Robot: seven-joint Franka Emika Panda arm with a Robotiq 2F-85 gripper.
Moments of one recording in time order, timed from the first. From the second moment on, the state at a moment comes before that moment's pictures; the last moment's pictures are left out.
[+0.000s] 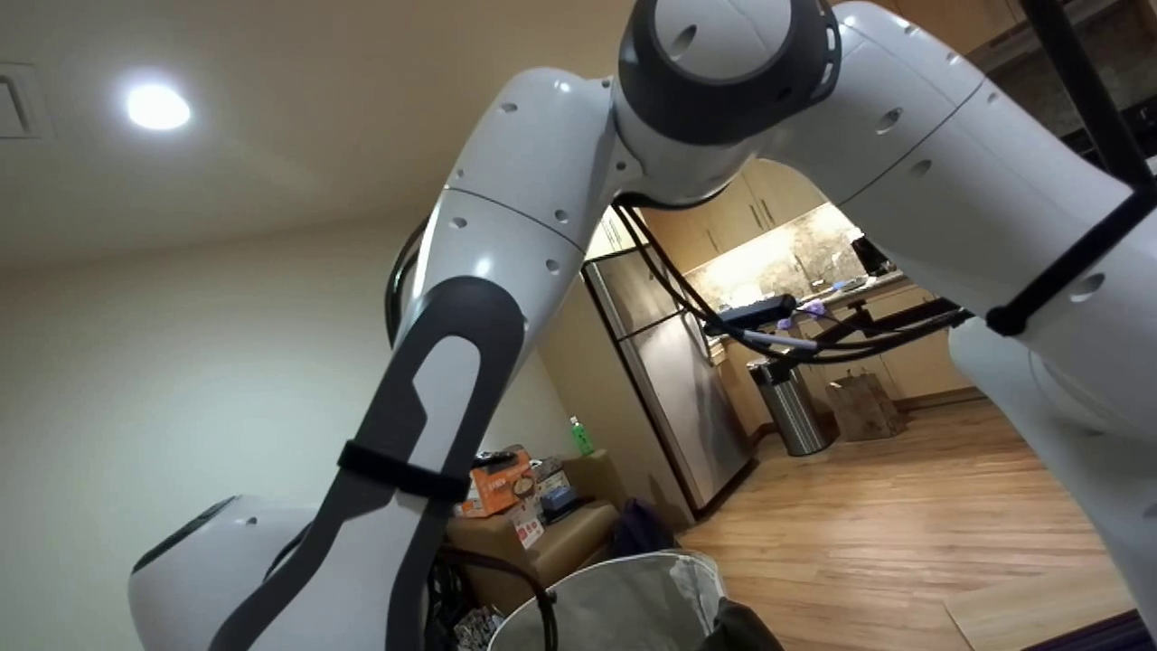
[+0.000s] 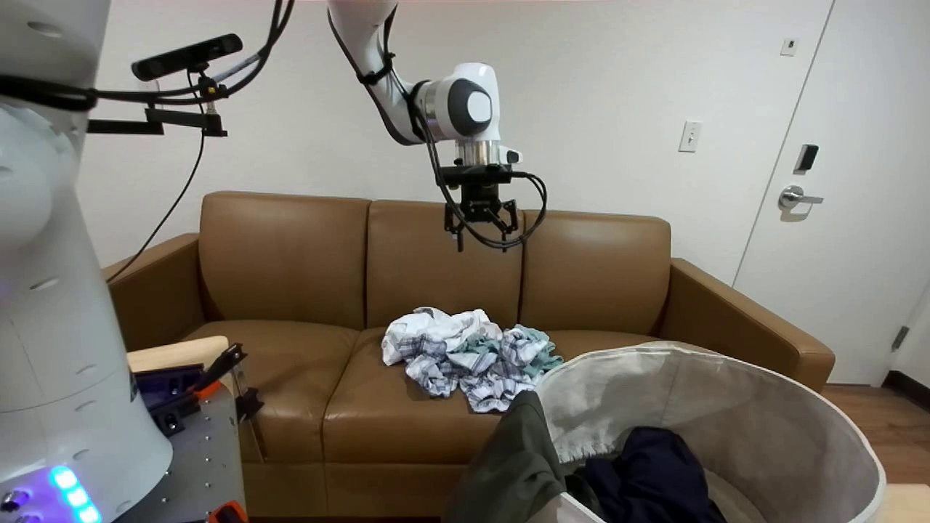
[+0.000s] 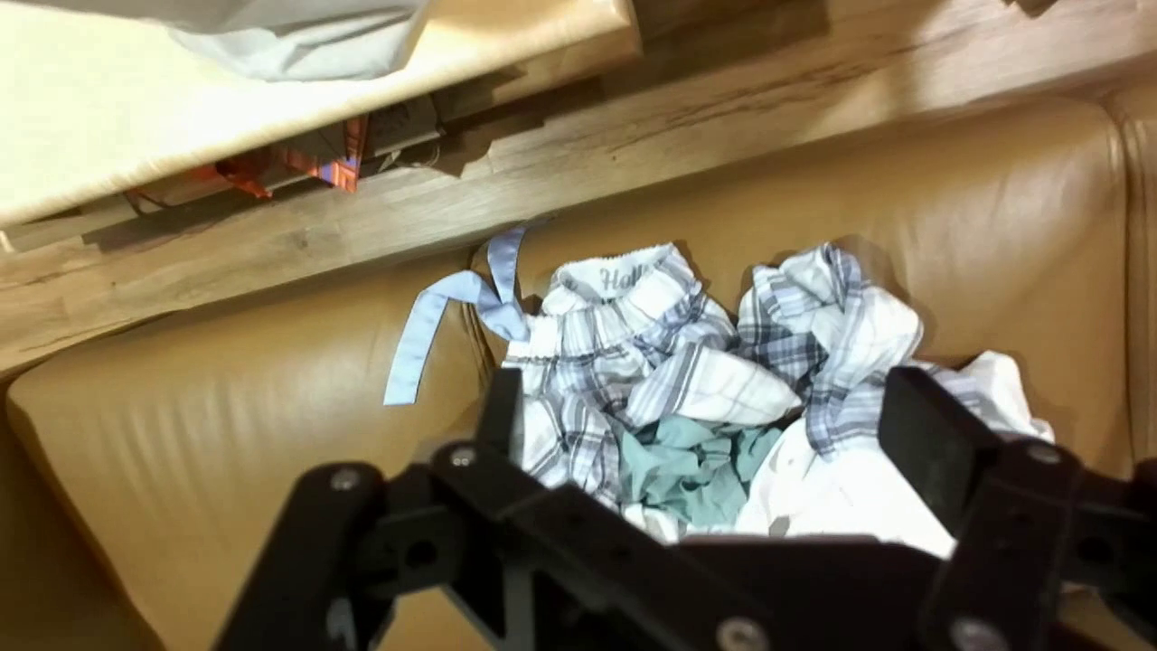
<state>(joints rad) 0.15 0.33 0.12 -1.96 -0.27 2.32 -0.30</state>
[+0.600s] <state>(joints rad) 0.23 0.80 0.15 -1.65 -0.25 2.65 -0.21</state>
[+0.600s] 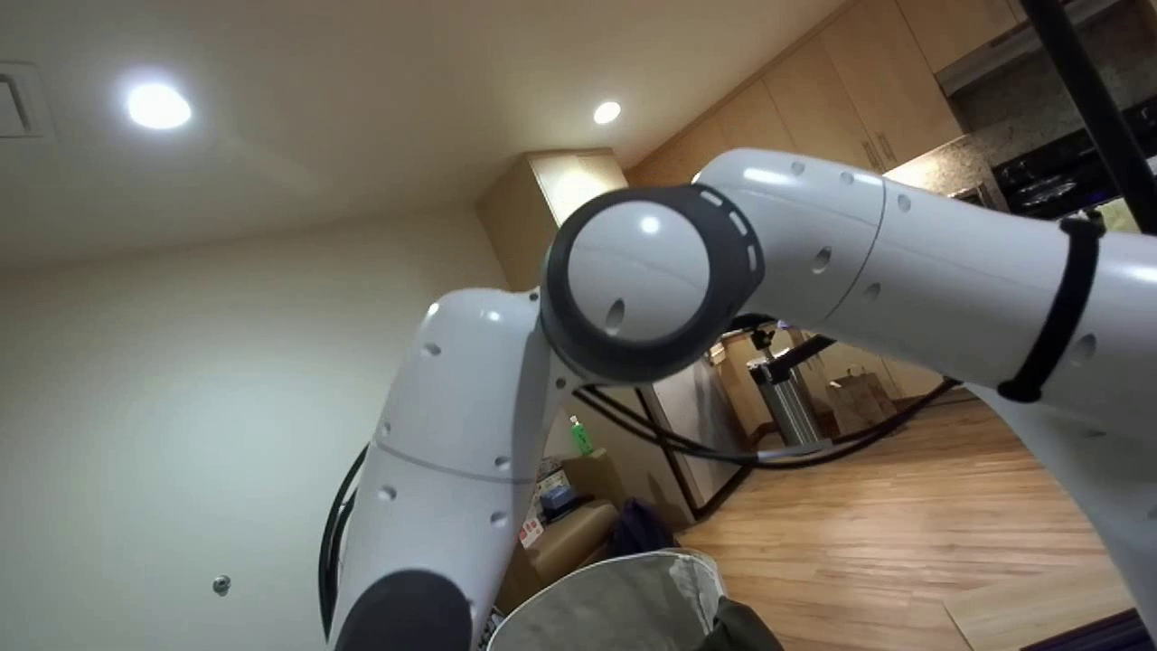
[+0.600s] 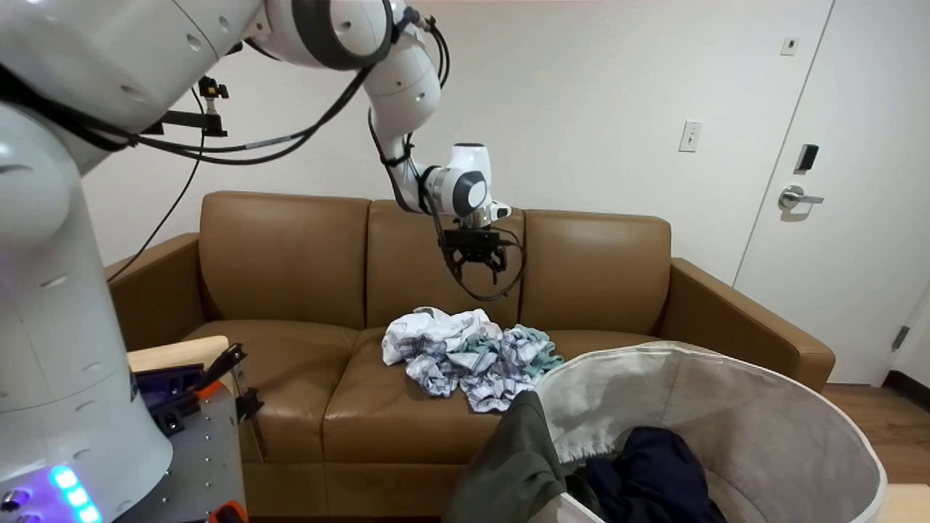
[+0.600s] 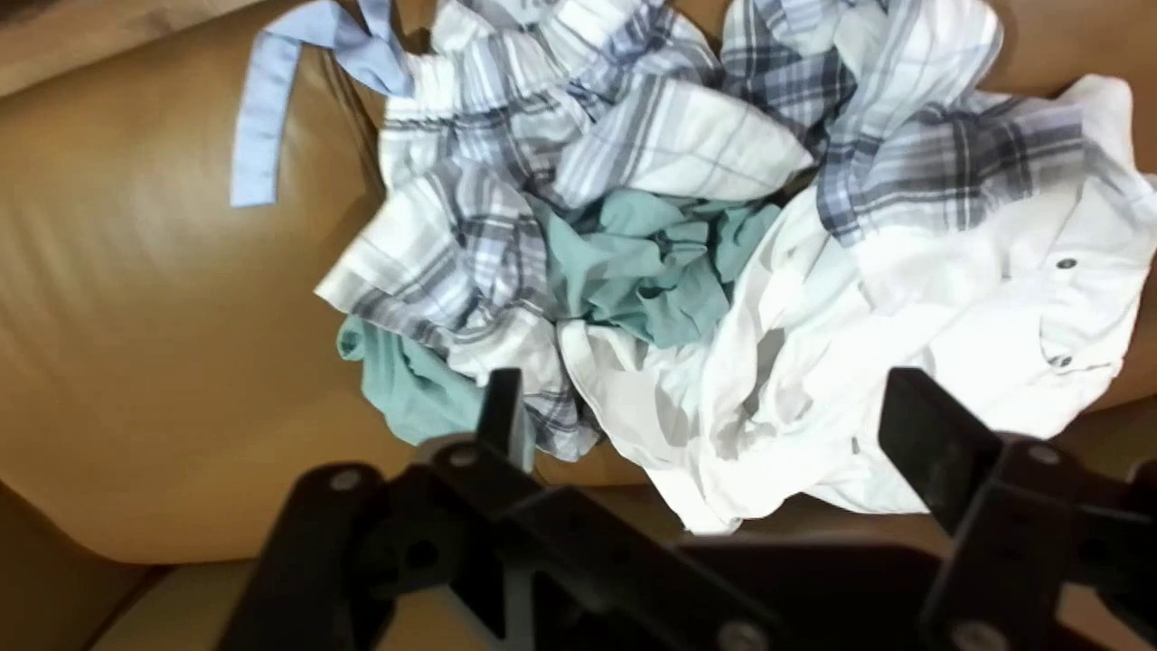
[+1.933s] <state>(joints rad) 0.38 1.35 0.14 -0.94 -0.24 2.24 -0.31</state>
